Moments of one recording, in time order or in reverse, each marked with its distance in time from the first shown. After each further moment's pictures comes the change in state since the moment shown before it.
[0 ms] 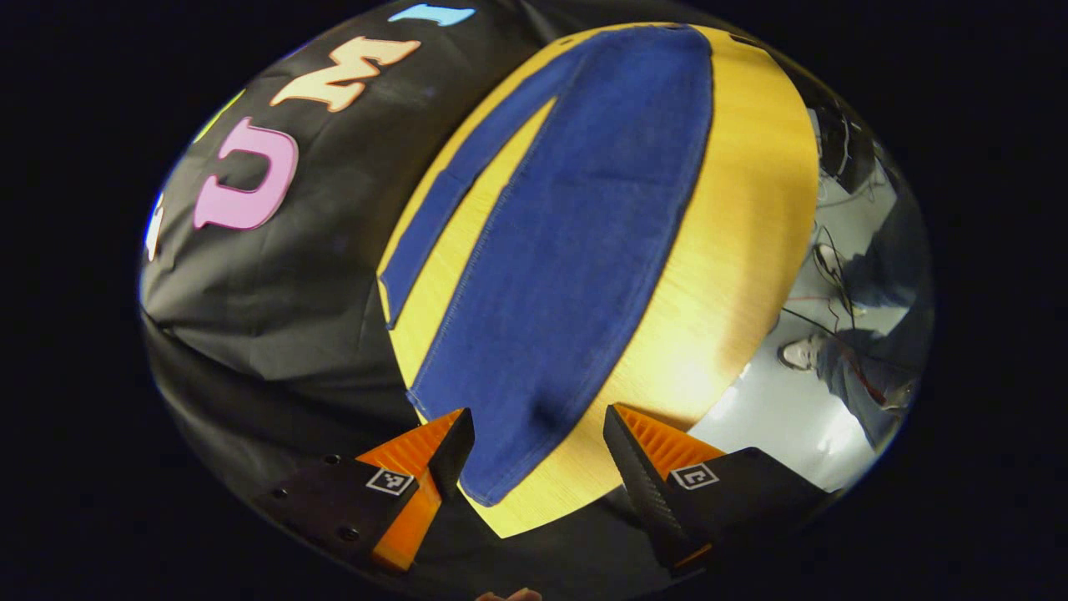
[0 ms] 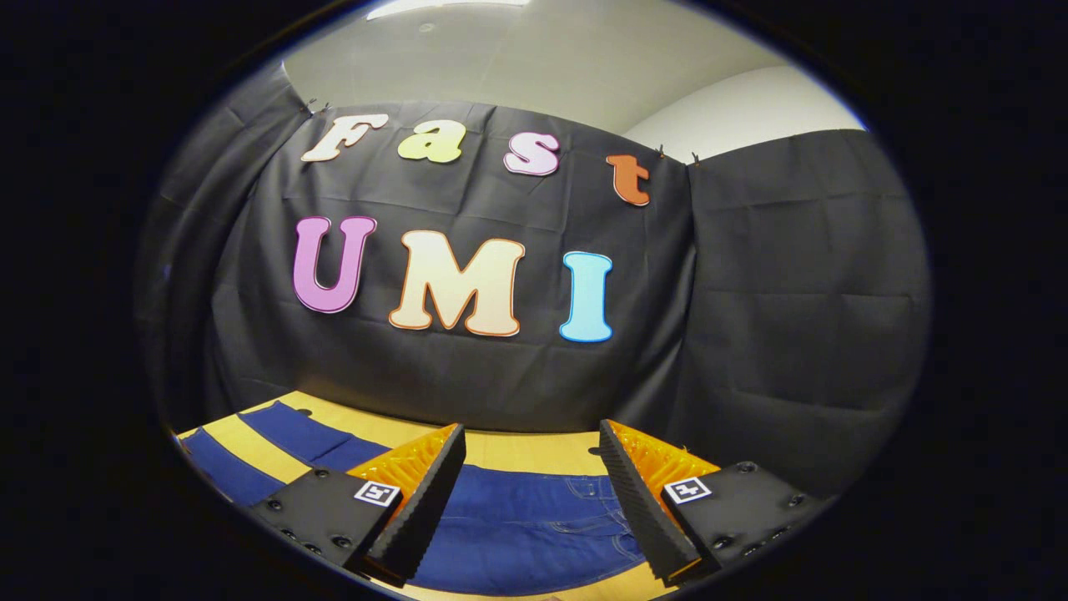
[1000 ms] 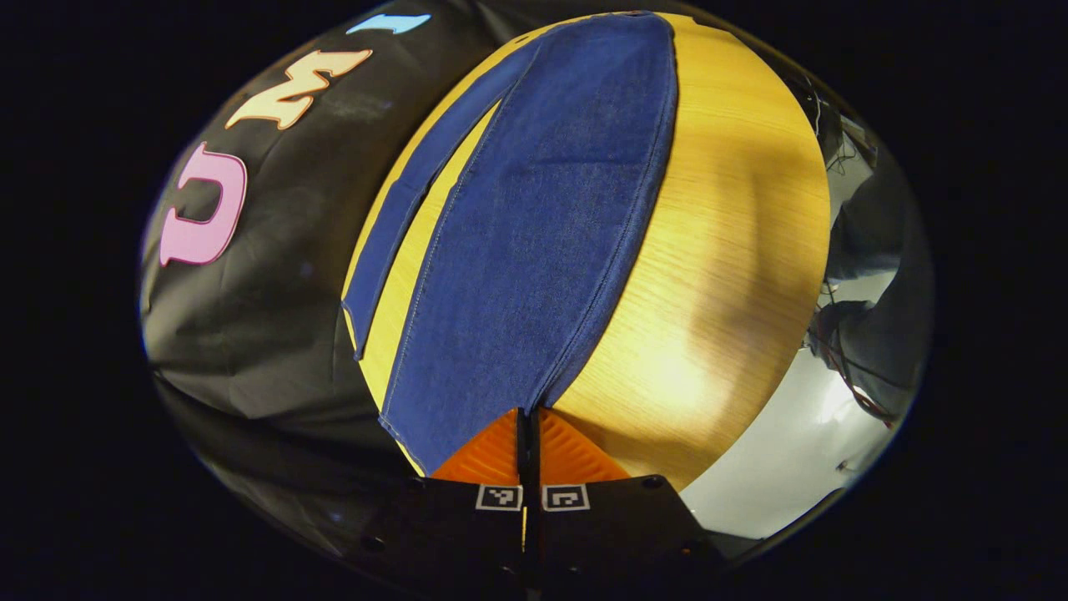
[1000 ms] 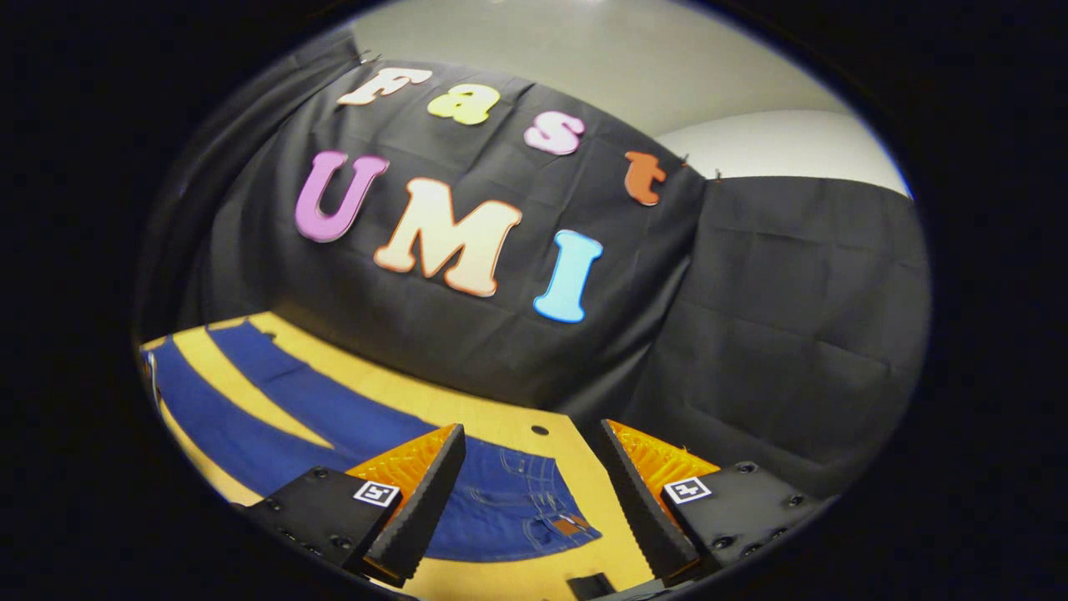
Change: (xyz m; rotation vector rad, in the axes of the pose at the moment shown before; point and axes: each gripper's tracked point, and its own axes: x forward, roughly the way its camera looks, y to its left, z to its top) left arm 0.044 -0.013 0.009 0.027 -0.008 -0.121; right arm -0.017 -0.068 -0.063 -0.326 0.140 0.027
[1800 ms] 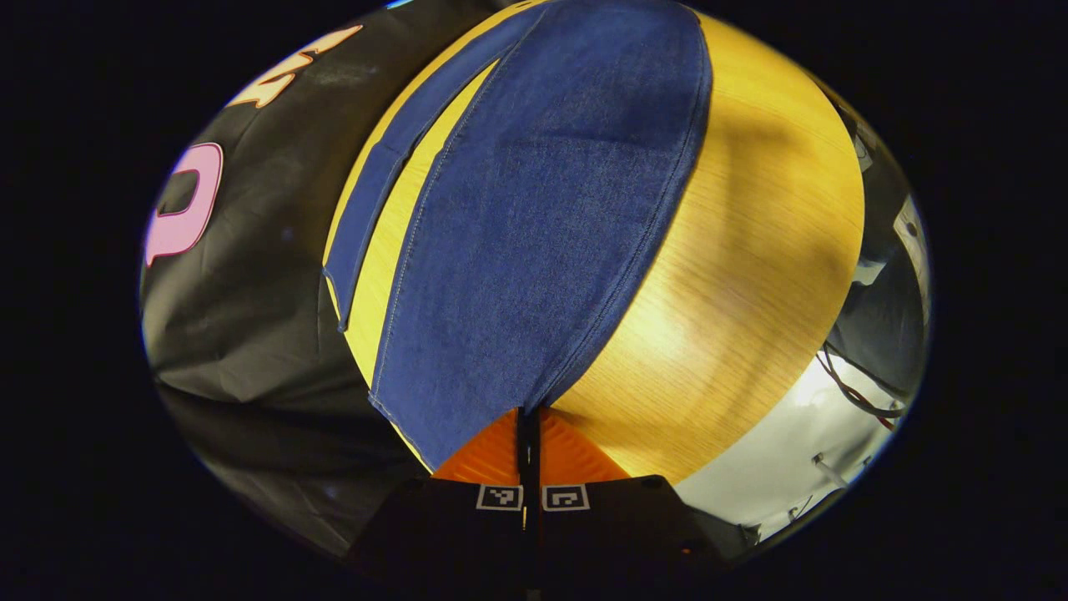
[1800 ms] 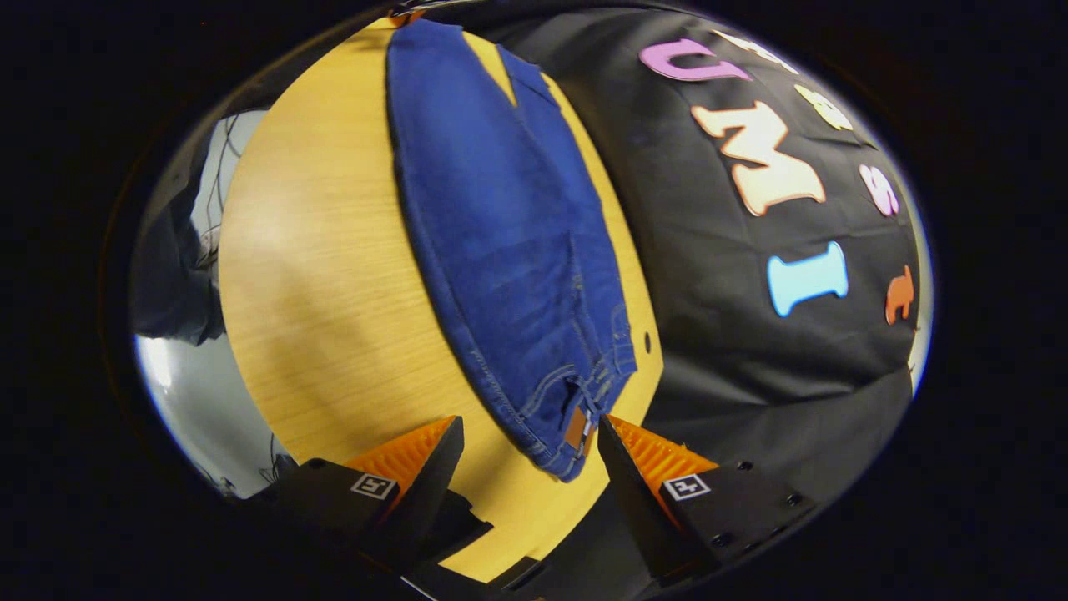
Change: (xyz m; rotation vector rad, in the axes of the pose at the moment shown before) left arm 0.001 -0.002 -0.004 -0.007 0.209 -0.039; right arm 0.025 0.016 -0.265 -0.931 0.250 0.559
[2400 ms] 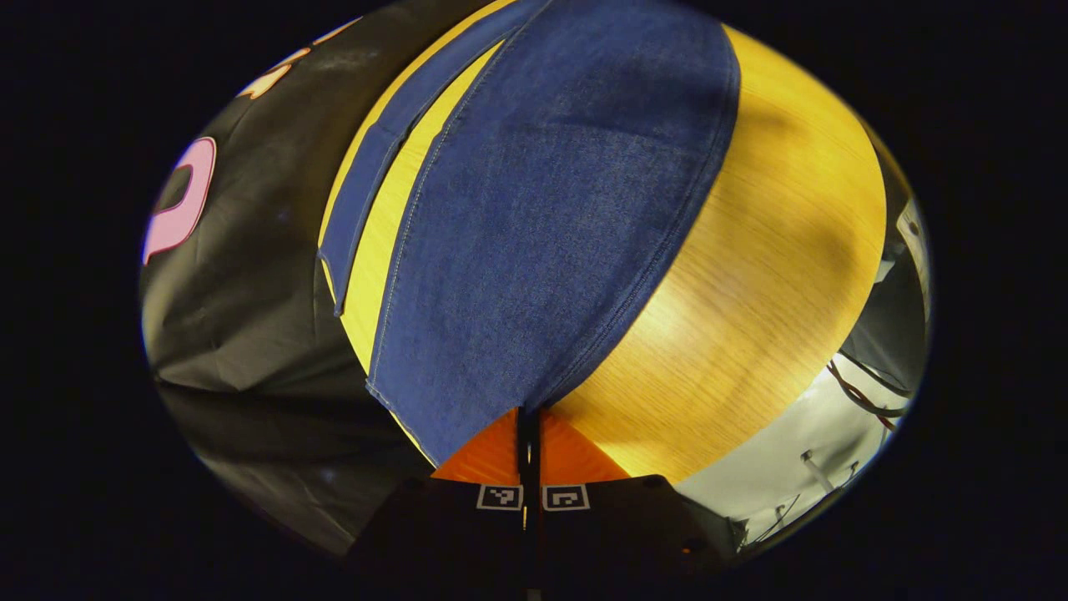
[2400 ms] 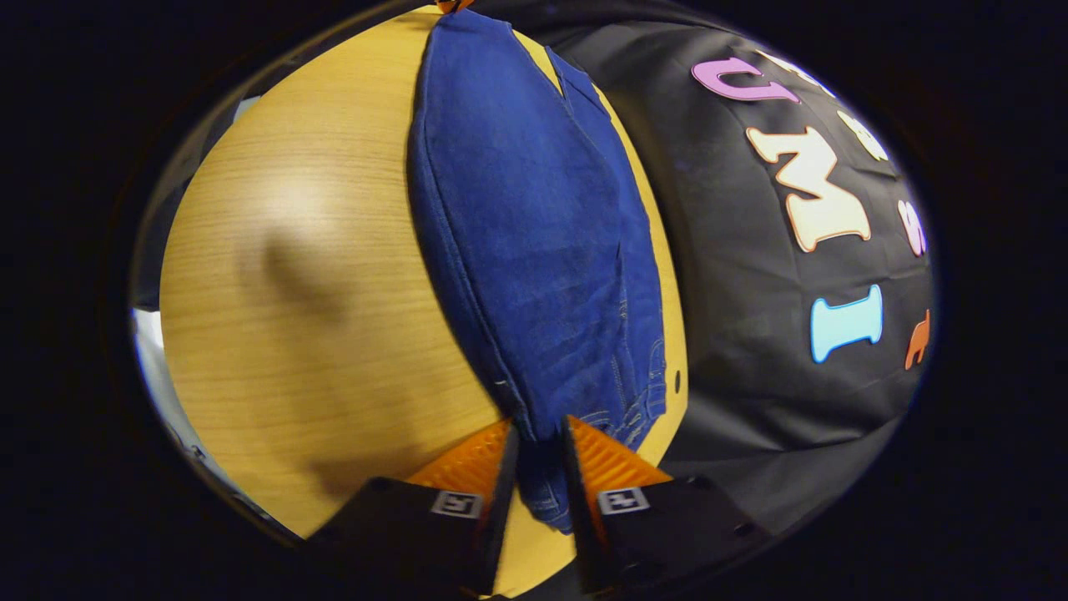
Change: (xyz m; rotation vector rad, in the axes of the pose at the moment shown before) left arm -0.002 0.000 -0.001 -0.039 0.085 -0.008; right arm 0.060 0.008 0.018 -0.099 -0.081 0.057
